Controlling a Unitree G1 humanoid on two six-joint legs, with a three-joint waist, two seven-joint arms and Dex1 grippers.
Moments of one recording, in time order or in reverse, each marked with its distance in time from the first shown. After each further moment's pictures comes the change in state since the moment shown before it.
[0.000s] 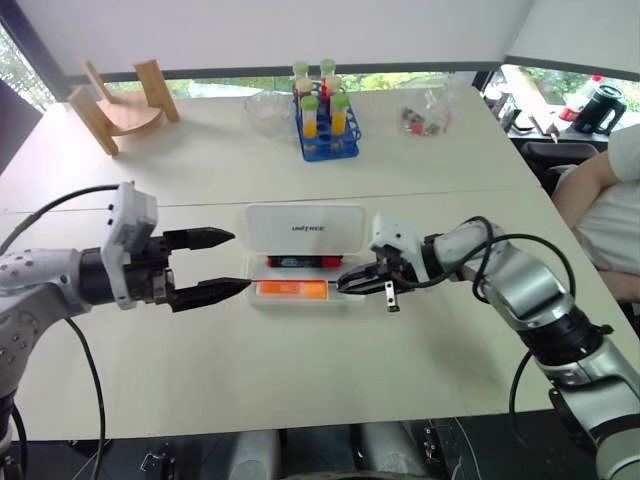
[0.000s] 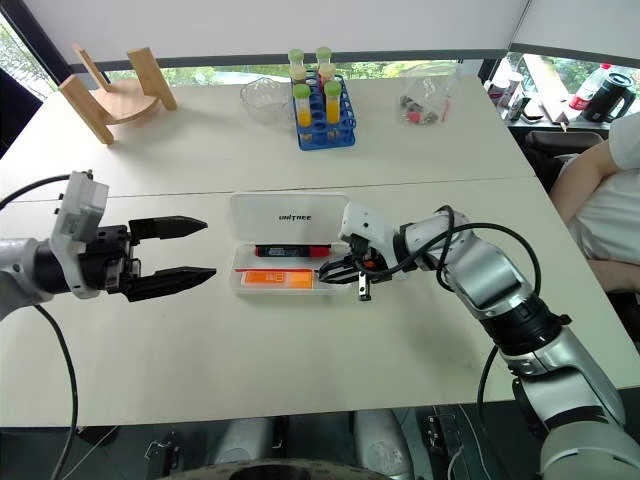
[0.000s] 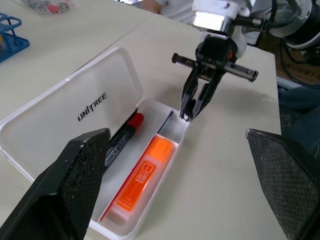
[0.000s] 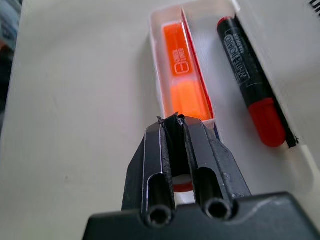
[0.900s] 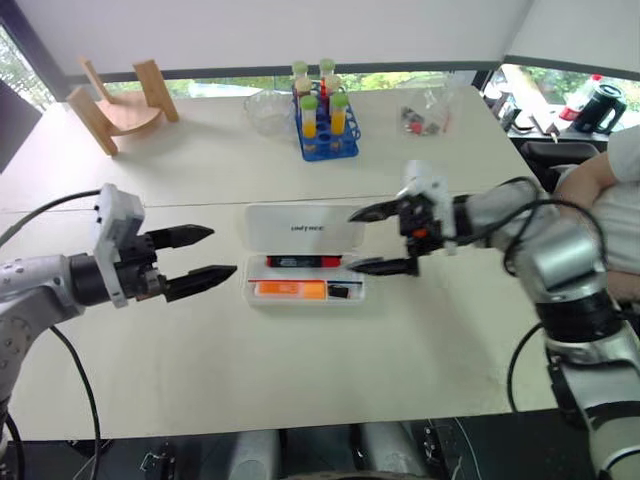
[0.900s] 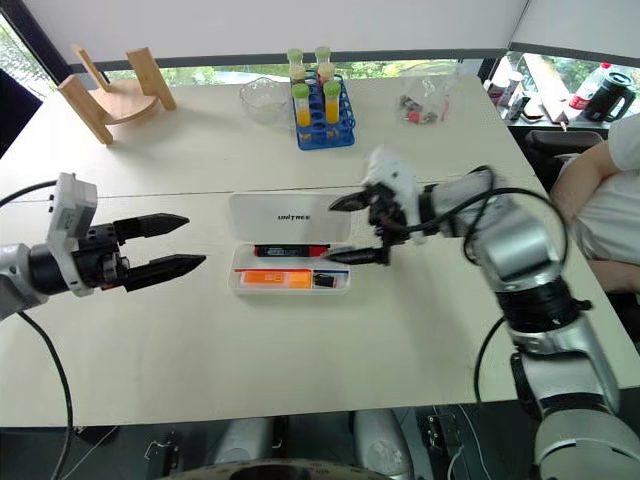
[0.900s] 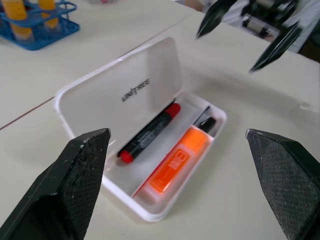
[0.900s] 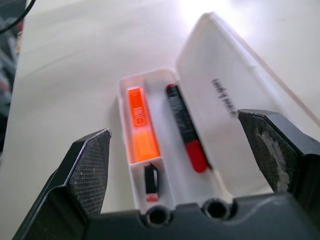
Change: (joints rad) left arm -0.002 -0.004 0.002 0.142 0.064 -0.044 0.051; right arm -0.019 -0.096 -0.364 -0.112 0.143 0.192 0.007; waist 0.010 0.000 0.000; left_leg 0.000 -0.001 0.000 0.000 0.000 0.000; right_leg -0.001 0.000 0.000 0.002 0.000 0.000
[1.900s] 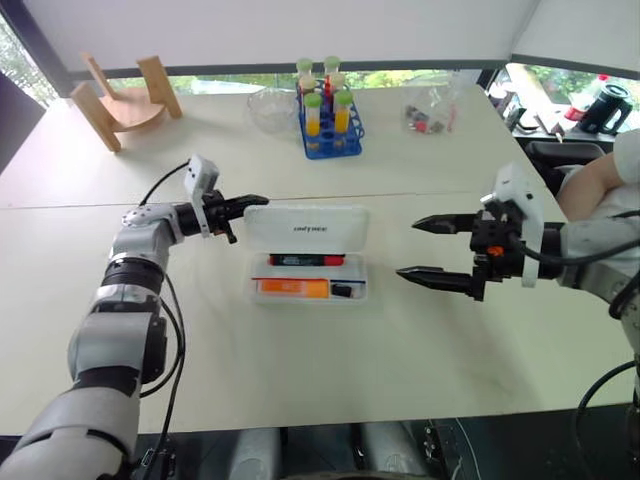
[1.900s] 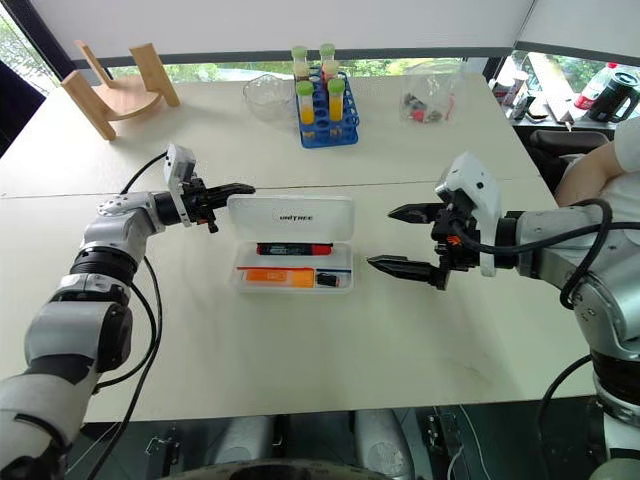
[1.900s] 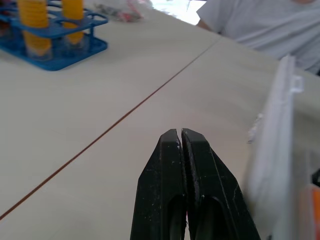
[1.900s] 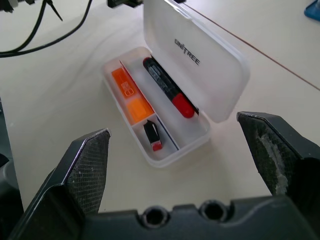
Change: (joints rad) left arm -0.780 -0.441 -0.311 1.269 0.540 -0.575 -0.469; right arm 0.280 -0.180 -0.241 -0.286 0.285 0.239 -0.228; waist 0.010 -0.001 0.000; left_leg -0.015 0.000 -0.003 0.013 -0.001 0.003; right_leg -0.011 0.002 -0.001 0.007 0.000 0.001
